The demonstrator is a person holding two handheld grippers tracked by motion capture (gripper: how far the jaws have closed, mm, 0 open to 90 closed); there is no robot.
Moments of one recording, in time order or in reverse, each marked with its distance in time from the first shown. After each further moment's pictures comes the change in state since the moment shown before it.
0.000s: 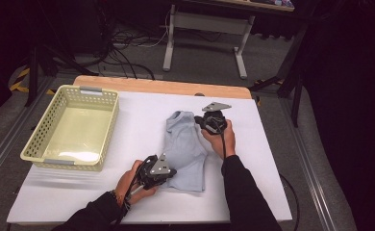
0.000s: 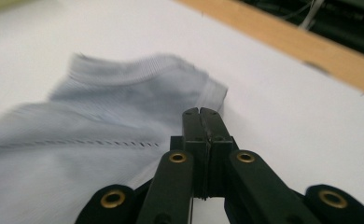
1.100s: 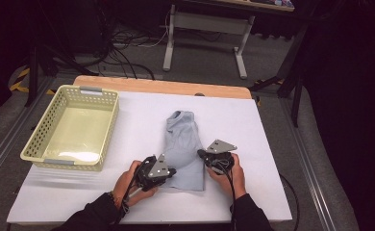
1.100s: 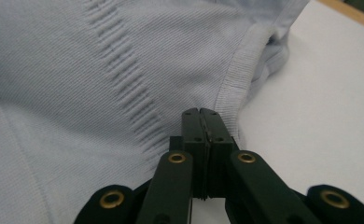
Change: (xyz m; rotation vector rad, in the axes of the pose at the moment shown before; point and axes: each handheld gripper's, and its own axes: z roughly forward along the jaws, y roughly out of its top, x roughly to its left) left arm -0.006 0.012 -0.032 -0.069 0.038 0.020; right arm 0.062 -0.081 -0.057 0.028 0.012 -0.131
